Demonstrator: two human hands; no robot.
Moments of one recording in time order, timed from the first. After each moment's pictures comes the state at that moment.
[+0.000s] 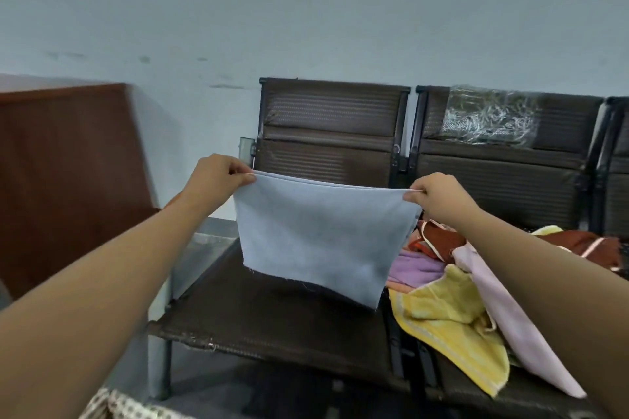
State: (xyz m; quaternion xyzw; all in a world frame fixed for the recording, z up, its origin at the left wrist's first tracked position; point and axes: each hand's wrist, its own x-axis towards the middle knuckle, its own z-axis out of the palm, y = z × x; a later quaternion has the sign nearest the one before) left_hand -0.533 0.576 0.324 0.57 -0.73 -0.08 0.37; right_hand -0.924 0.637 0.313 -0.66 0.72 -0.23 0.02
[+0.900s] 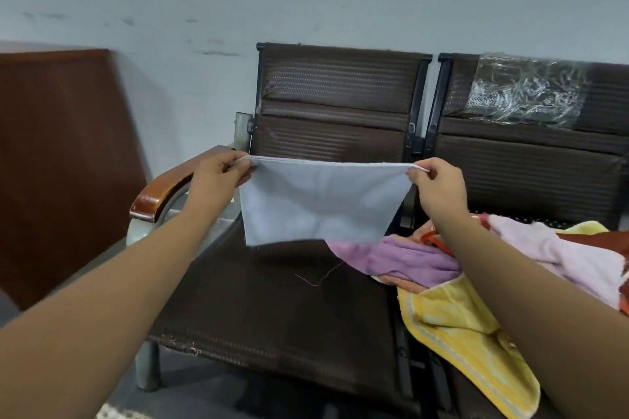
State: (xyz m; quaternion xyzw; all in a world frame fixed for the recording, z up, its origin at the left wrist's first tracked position) left_hand -0.556 0.517 0.248 0.47 -0.61 -0.32 0.55; right_hand -0.912 0.567 0.254 -0.51 0.66 -0.53 0.09
